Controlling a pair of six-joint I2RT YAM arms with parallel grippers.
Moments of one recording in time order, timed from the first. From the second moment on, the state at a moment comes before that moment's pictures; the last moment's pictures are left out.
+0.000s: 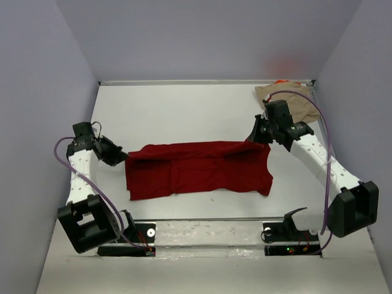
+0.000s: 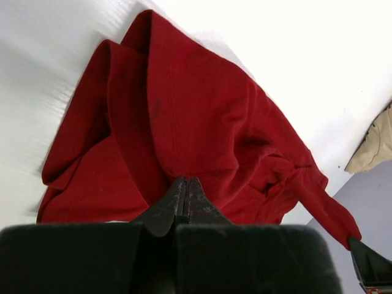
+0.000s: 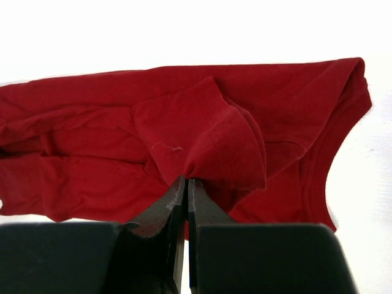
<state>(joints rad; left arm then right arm) 0.35 1.20 0.91 -0.79 0.39 -0.65 0.34 1.32 1.13 -0.63 -0.08 0.47</state>
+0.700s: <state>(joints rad) 0.38 1.24 0.82 -0.81 0.36 -0.65 0.40 1.19 0.99 -0.62 -0.05 0.58</state>
